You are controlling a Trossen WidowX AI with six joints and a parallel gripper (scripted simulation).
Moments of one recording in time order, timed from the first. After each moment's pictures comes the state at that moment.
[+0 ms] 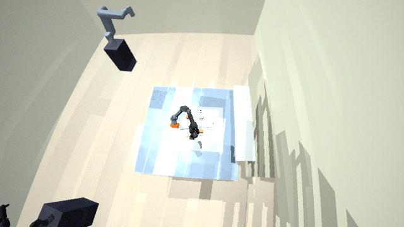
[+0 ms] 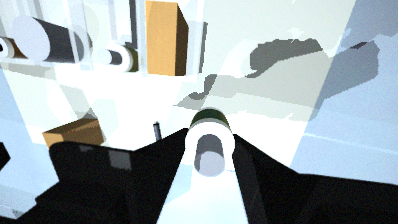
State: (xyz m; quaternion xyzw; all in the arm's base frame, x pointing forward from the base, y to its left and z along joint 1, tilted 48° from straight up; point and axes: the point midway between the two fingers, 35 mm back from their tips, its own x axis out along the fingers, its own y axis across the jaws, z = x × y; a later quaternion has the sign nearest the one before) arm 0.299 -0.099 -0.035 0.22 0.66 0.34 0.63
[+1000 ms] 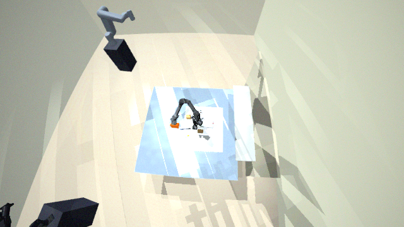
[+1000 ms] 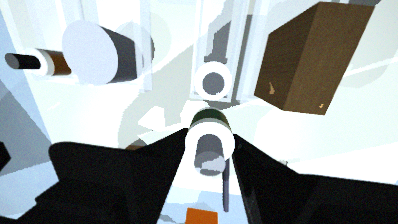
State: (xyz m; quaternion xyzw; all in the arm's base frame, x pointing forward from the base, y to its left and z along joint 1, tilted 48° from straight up) arm 0.293 0.035 0.039 0.23 0.66 0.34 0.63
